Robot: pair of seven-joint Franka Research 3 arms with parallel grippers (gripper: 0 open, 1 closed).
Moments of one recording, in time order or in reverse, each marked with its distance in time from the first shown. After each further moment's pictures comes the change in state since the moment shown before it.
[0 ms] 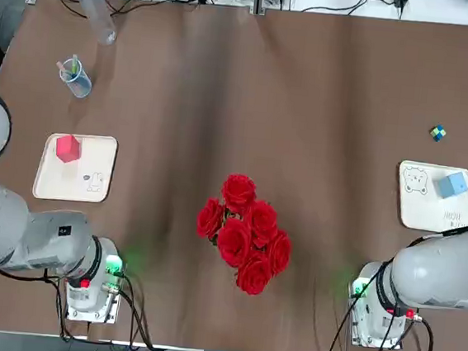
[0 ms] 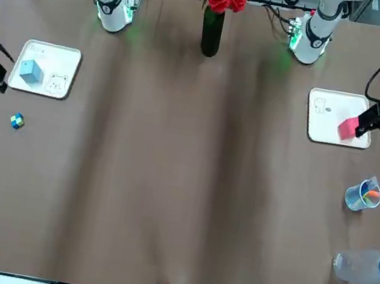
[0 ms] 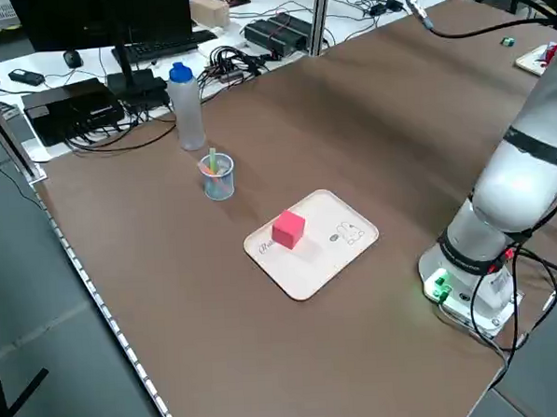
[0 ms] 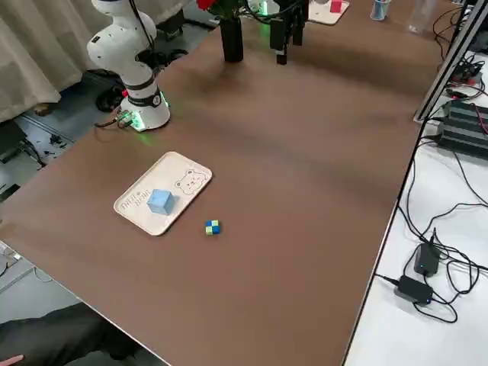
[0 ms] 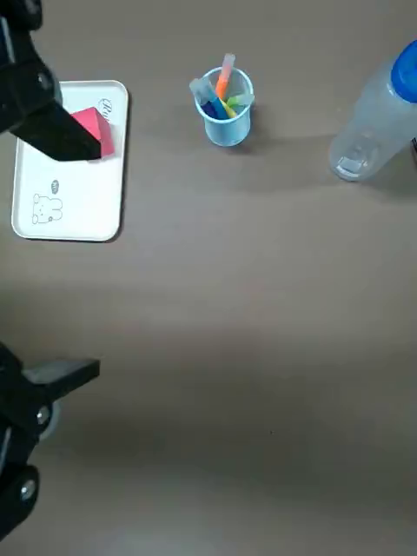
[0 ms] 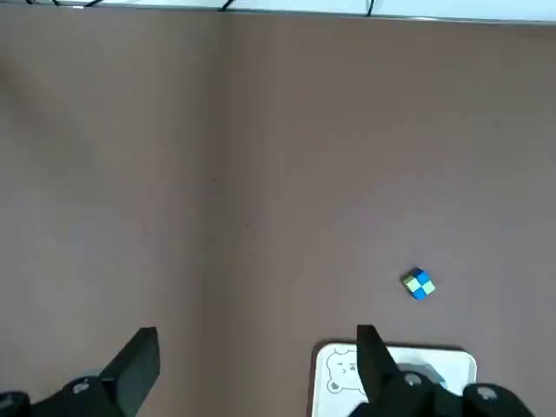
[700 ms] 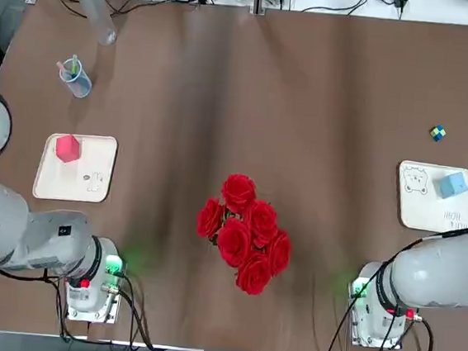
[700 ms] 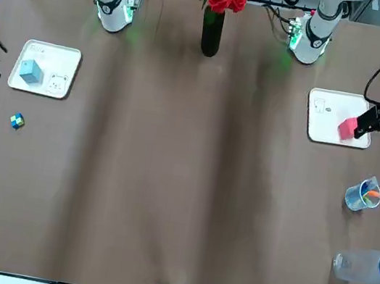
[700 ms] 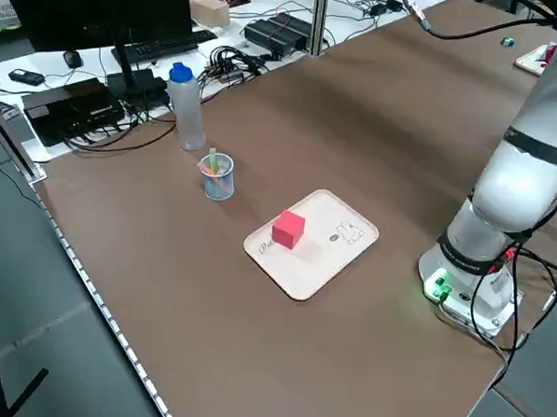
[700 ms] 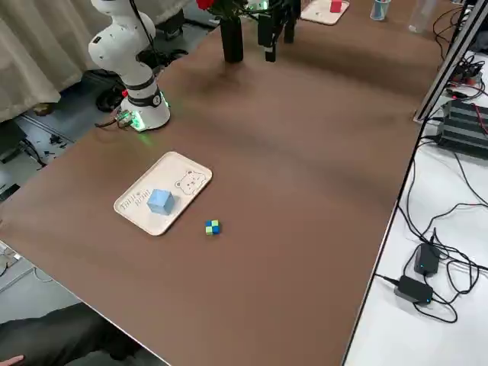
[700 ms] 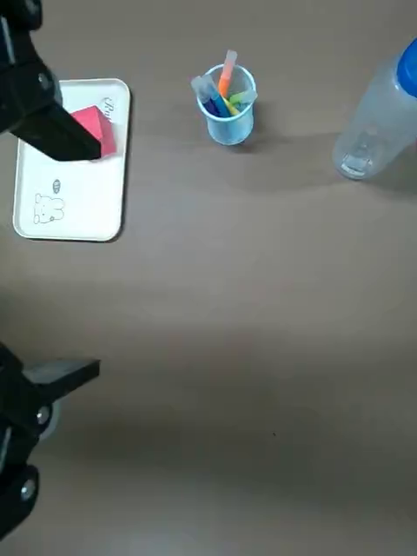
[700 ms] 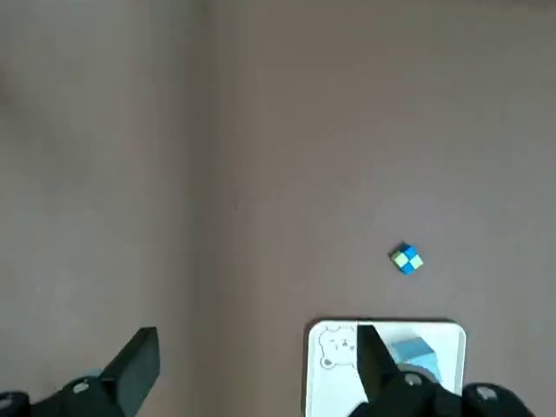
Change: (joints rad) left arm 0.001 0.013 0.001 -0.002 0.000 0.000 0.000; right arm 0.042 -0.014 -0.085 -0.005 0.001 -0.052 0.005
